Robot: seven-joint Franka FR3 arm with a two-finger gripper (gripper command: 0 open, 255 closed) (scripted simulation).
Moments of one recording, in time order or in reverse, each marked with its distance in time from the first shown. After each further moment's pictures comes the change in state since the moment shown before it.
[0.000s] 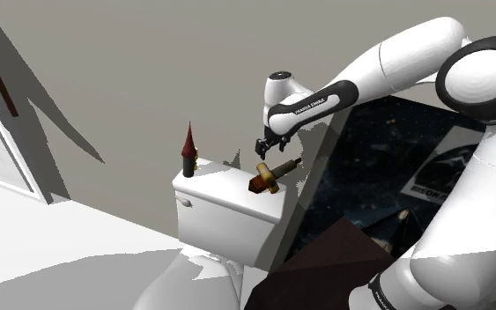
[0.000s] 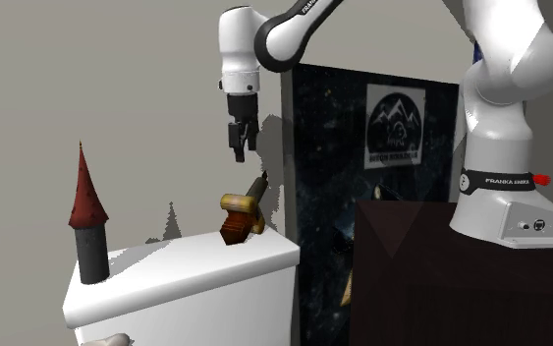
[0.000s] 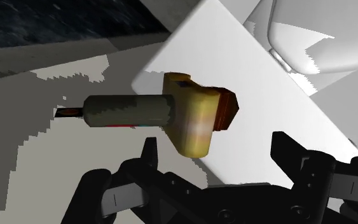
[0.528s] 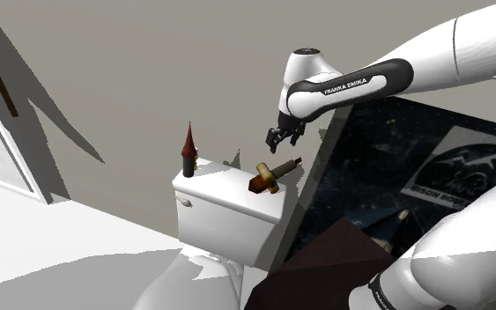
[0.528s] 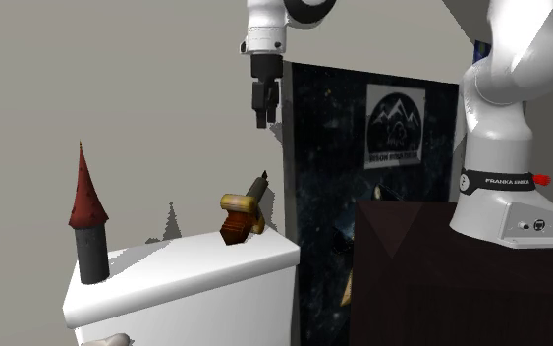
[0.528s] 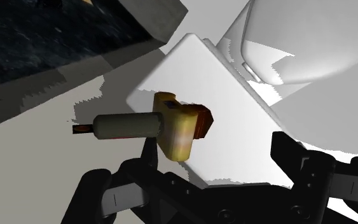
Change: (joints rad) arm 0.008 -0.309 0.021 -0.168 0.148 -0.099 -0.119
